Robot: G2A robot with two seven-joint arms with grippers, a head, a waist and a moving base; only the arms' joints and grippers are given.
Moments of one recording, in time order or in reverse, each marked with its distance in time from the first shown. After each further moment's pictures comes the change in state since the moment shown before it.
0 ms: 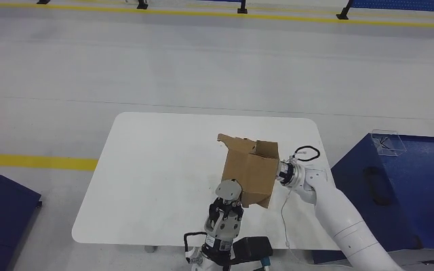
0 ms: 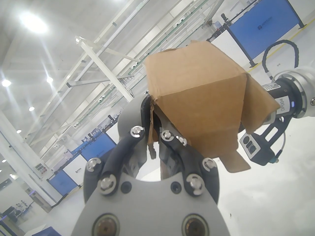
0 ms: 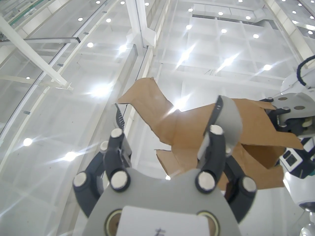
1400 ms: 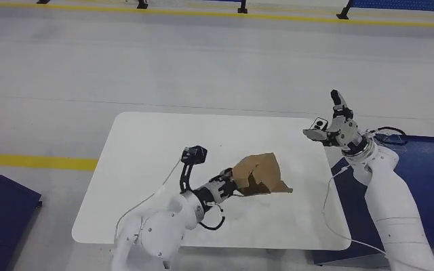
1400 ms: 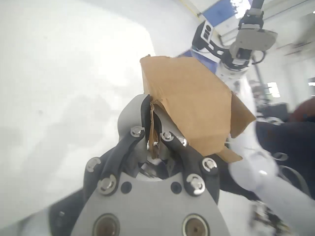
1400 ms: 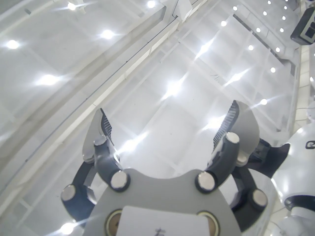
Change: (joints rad) left arm -0.223 -0.093 -0.481 -0.106 -2.103 -0.152 -0.671; right arm 0.004 0.105 0.384 0.016 -0.267 -0.121 0.307
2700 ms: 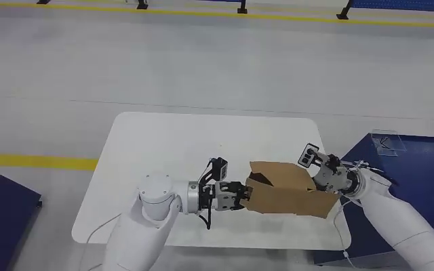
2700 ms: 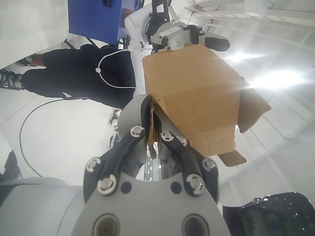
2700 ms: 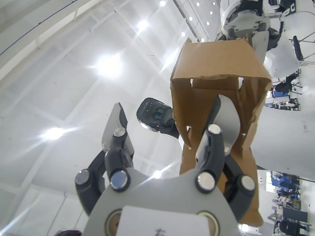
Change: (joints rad) left arm -0.177 0.031 0.021 0.392 -0.851 0.111 -0.144; right arm -0.038 0.296 -0.467 -0.144 -0.152 -0.504 0.505
